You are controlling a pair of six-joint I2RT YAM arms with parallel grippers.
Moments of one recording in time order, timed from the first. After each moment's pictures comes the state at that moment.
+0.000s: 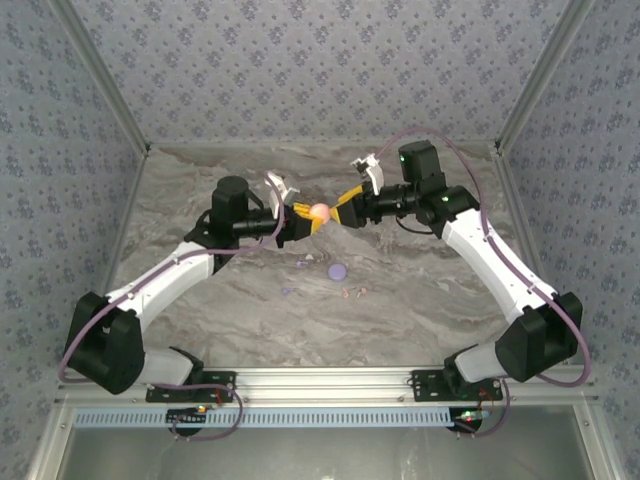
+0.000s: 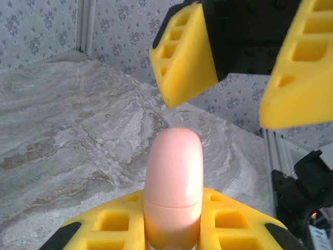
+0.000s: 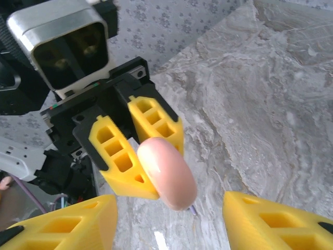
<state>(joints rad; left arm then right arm) -0.51 1.35 0.92 0.16 0.81 -0.10 0.42 1.41 1.33 -0.54 -0.82 -0.01</state>
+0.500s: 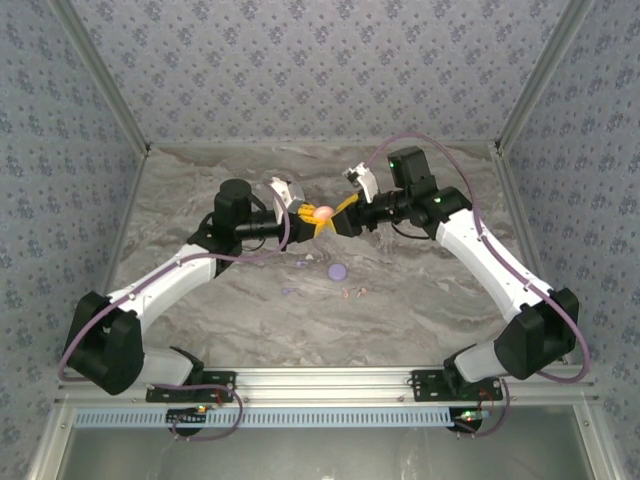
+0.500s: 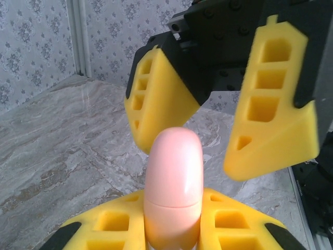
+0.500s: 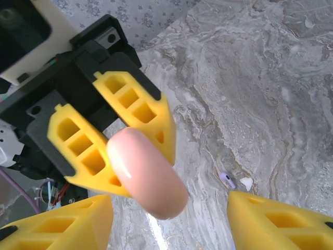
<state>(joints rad) -0.54 1.35 0.91 0.21 0.80 0.03 0.47 1.43 1.34 -0.61 -0.73 -0.06</state>
